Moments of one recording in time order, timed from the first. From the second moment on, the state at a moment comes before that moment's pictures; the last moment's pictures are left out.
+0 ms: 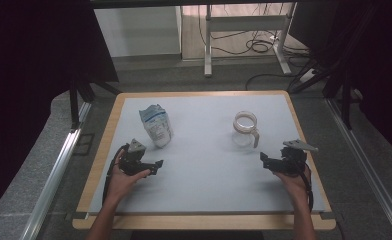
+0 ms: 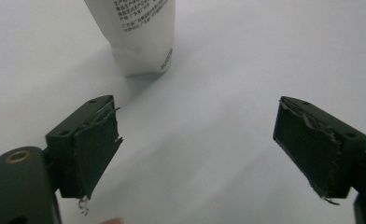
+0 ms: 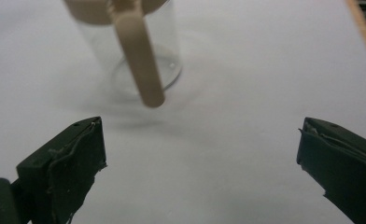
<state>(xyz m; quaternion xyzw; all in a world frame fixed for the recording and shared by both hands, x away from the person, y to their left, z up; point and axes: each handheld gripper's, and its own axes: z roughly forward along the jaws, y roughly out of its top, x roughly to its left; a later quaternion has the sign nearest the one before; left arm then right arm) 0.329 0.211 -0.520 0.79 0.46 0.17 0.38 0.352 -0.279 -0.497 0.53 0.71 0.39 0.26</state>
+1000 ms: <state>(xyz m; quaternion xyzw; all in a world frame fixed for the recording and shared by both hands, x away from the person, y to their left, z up) 0.319 0.219 -0.527 0.79 0.47 0.14 0.38 0.447 -0.220 -0.455 0.43 0.78 0.39 0.23</state>
